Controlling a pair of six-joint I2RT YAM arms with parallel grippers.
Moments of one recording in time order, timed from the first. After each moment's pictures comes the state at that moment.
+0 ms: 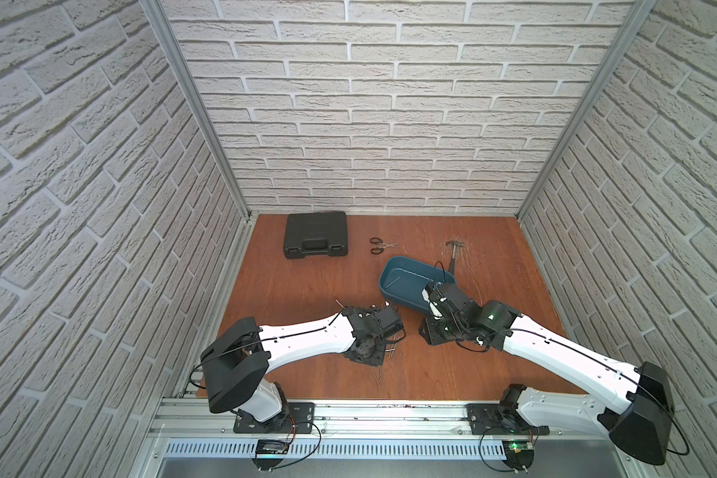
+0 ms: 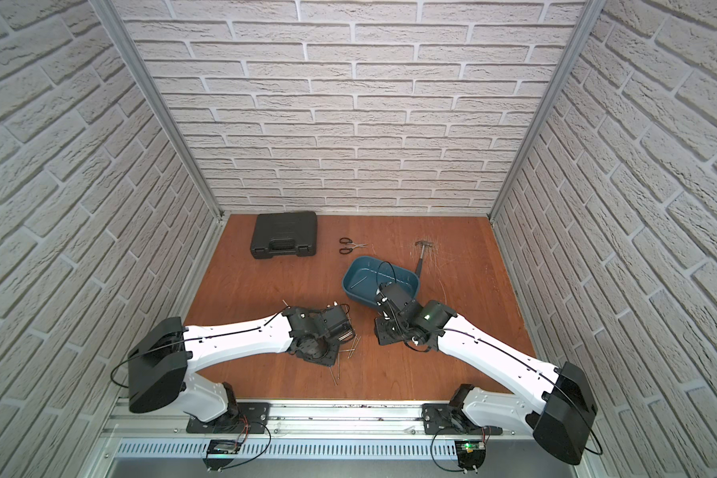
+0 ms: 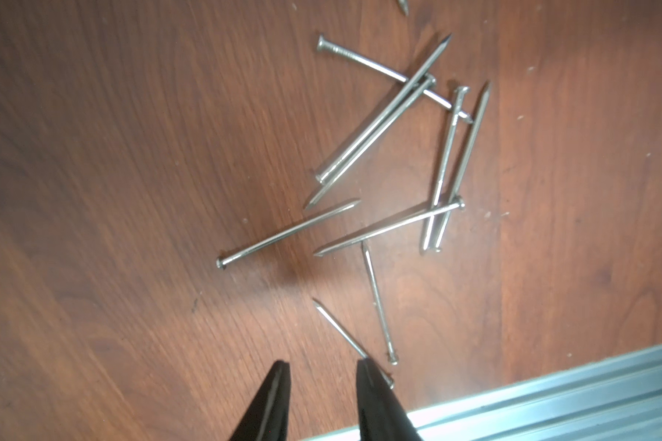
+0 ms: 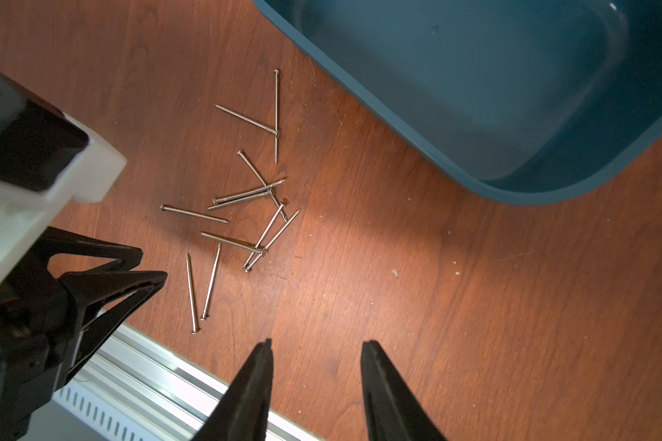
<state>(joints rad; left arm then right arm) -1.10 1.53 0.98 -0.87 -0.03 -0.84 0.77 1.16 0.91 -0.85 0.03 0.56</state>
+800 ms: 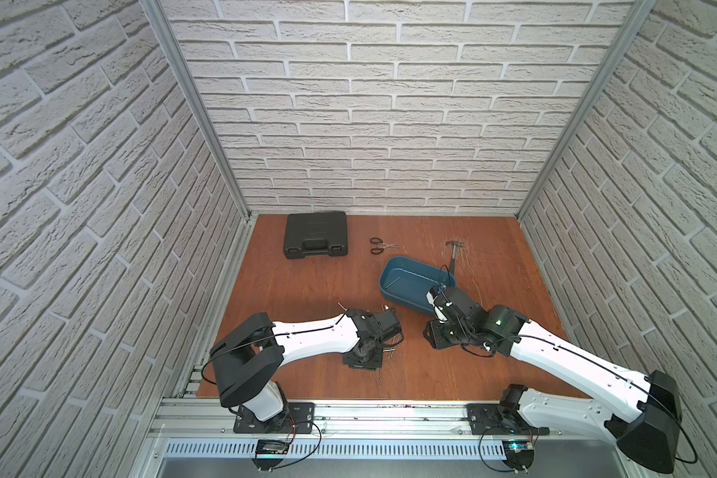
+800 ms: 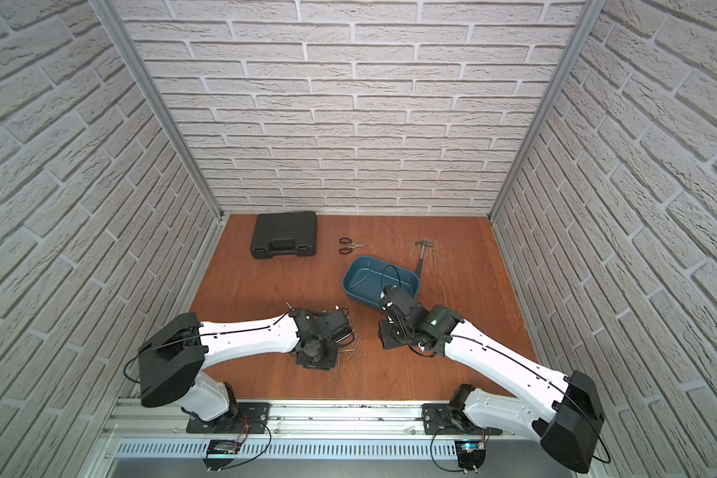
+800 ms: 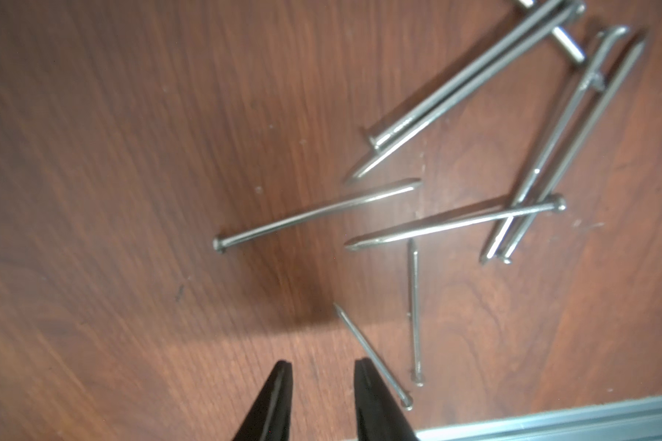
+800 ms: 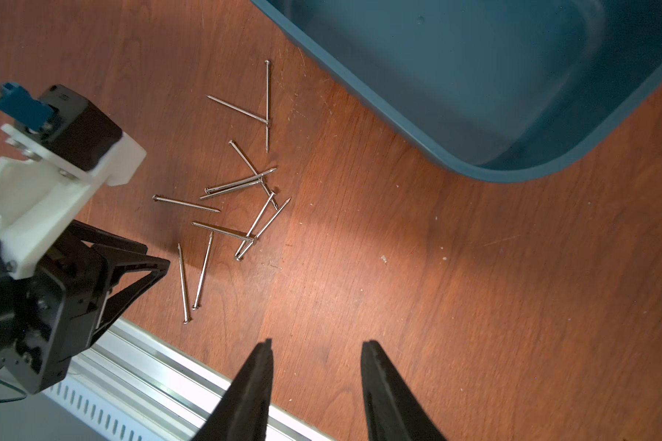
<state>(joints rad) -1.09 1.59 0.95 -0.85 0.02 -0.93 0.78 1.10 0.87 -0.87 0.05 0.57</state>
